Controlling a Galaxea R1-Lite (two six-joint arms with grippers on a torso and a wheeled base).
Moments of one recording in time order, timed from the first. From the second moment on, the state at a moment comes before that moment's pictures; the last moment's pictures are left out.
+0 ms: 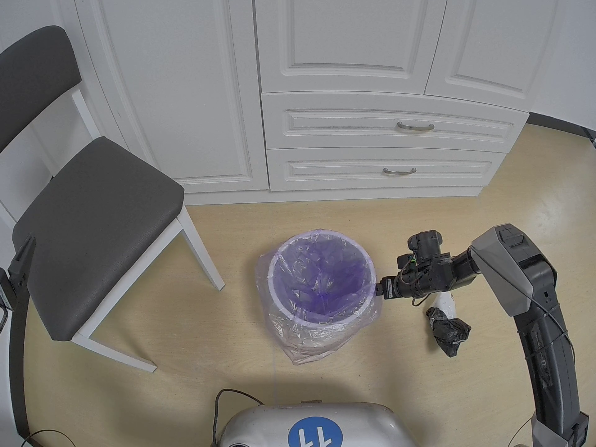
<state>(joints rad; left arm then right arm) 0.07 0.79 -0.39 -0.49 0.08 0.34 0.19 2.72 -1.75 -0.17 0.29 0.09</state>
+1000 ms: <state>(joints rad) -0.15 0.87 -0.38 -0.50 0.05 0.32 0.19 2.86 -1.86 -0.28 0.29 0.25</state>
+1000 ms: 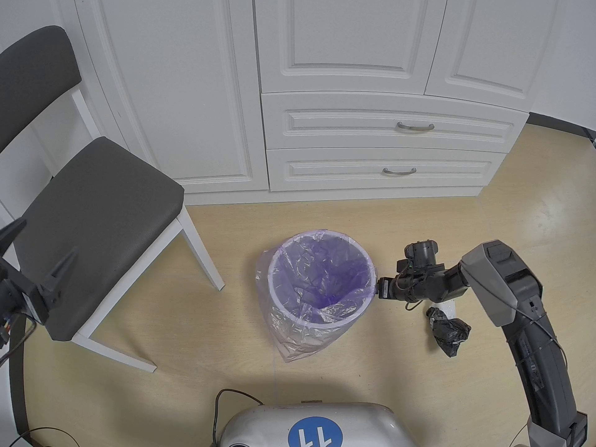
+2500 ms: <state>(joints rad) -0.35 2.53 -0.87 -1.28 0.01 -0.09 0.19 2.72 -1.38 -1.23 0.31 0.75</state>
